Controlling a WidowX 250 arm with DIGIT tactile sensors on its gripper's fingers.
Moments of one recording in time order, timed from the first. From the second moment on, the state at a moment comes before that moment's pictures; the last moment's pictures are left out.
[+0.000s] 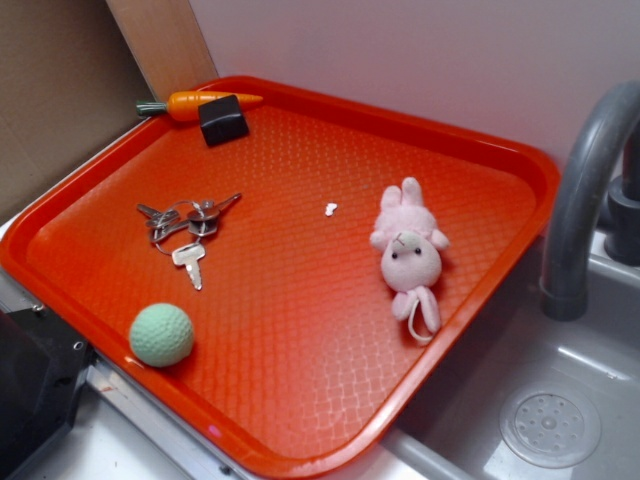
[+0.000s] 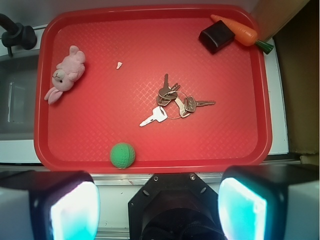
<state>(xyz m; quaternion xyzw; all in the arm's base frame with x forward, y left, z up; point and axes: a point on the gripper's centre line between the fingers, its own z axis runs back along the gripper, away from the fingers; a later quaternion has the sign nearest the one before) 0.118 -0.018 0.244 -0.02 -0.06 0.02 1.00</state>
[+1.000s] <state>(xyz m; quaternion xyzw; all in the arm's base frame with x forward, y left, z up) 0.119 -0.082 0.085 -0.02 -0.02 -0.01 1.00</state>
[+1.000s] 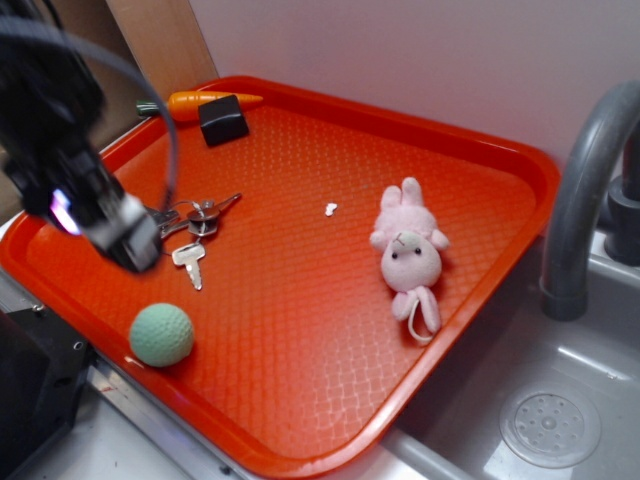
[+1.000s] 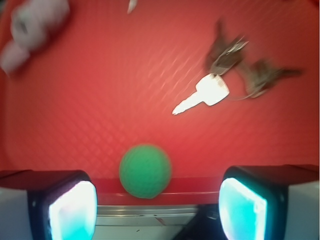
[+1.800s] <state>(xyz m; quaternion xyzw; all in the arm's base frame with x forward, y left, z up) 0.113 -0.076 0.020 -0.02 0.02 -0.01 1.00</state>
